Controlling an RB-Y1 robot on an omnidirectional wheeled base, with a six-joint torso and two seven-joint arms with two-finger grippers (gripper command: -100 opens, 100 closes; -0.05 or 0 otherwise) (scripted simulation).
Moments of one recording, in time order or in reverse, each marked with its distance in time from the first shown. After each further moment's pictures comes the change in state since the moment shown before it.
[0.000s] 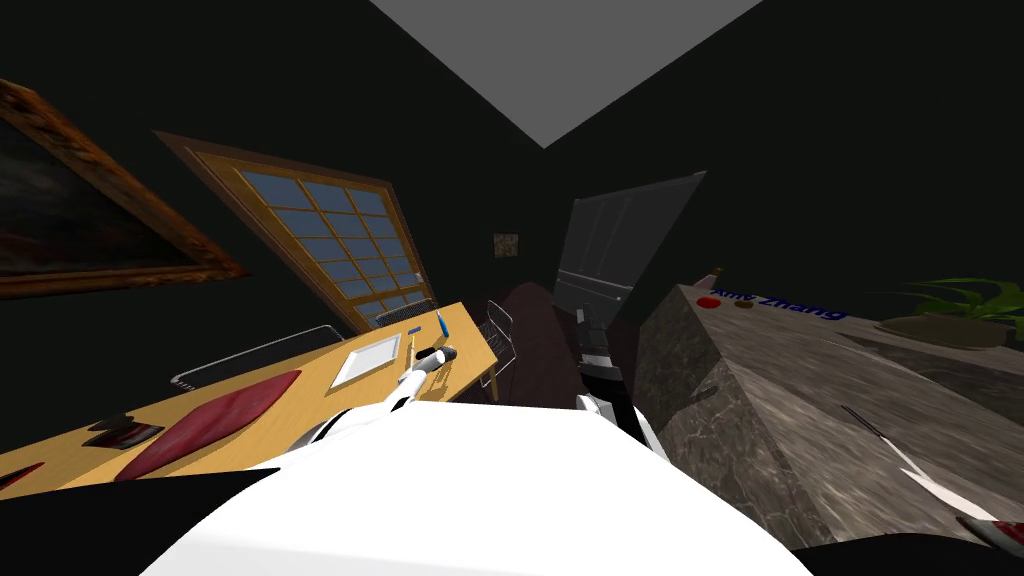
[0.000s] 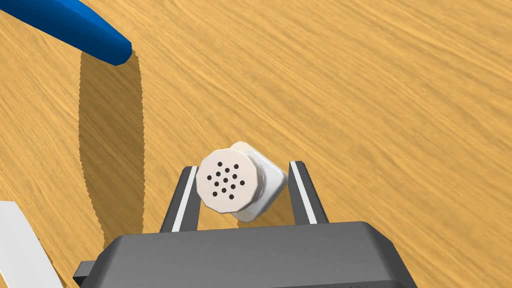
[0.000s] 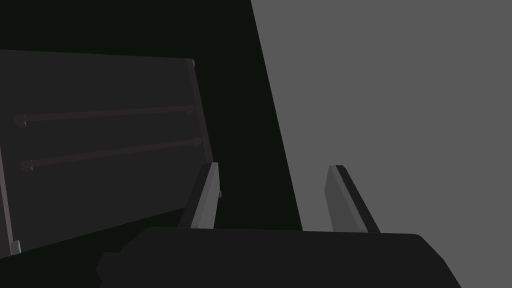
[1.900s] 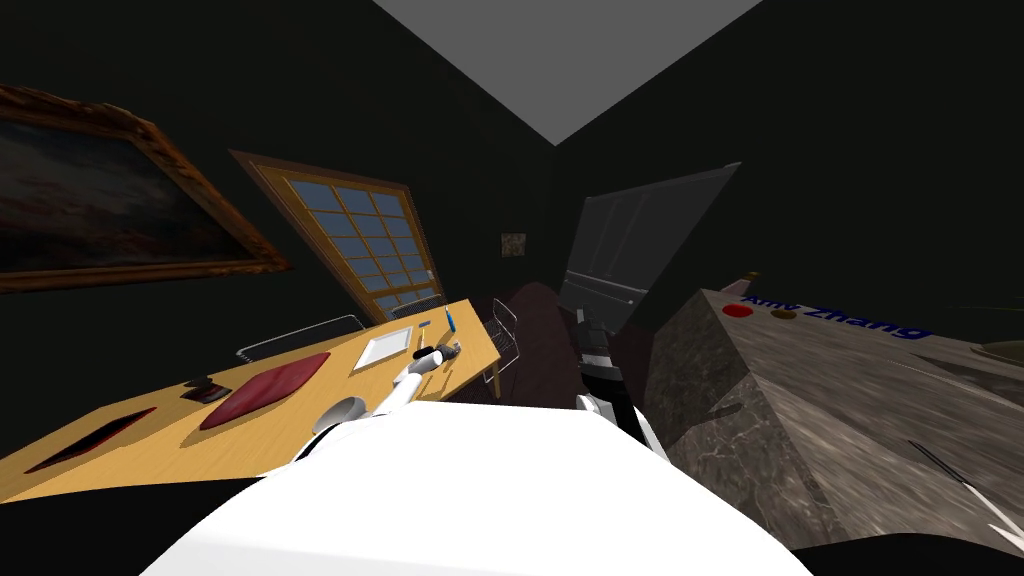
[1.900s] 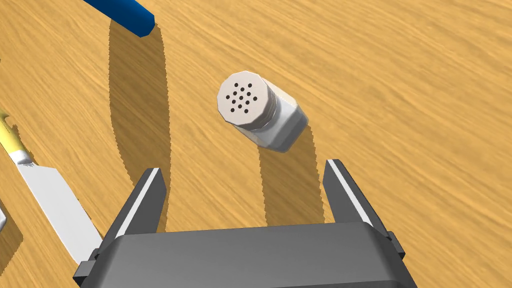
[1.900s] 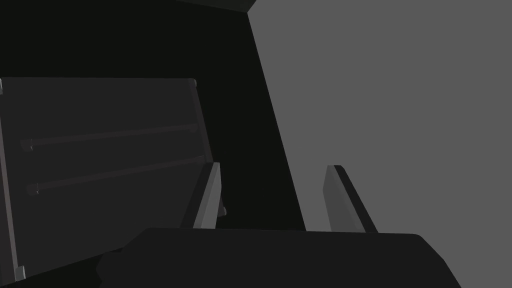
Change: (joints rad) left arm 0.087 0.013 -0.061 -0.180 0.009 0.069 -0.039; right arm 0.000 0.000 0.000 0.000 0.000 0.000 0.000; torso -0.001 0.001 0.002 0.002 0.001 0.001
